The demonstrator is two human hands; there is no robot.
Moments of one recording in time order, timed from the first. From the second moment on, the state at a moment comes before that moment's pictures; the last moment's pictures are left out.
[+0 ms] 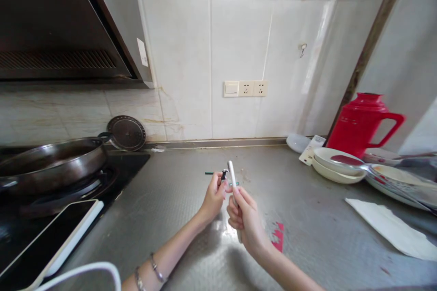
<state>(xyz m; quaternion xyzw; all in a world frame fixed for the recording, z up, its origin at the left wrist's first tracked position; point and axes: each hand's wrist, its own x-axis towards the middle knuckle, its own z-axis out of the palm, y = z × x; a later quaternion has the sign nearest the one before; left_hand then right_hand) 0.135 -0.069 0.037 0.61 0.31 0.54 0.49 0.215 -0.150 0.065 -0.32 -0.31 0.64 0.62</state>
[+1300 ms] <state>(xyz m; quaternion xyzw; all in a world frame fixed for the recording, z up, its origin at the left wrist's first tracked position) 0.108 -0.052 0.054 0.68 0.28 0.50 0.46 0.296 -0.113 0.111 -0.35 -0.64 0.41 0.55</state>
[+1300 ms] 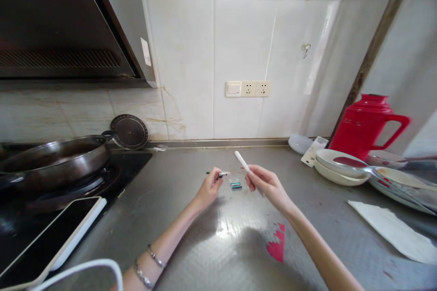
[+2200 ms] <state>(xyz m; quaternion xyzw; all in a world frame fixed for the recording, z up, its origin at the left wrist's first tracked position) 0.092 -0.034 0.051 0.66 0.30 0.48 0.50 0.307 -0.057 0.127 -0.42 -0.83 0.26 0.26</state>
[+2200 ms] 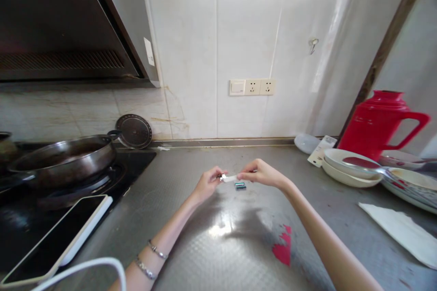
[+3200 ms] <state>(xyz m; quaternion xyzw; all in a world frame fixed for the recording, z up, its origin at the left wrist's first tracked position) 0.096 -0.042 0.054 0.73 0.28 0.43 0.45 0.310 -0.076 0.118 -0.43 -0.85 0.14 0.28</state>
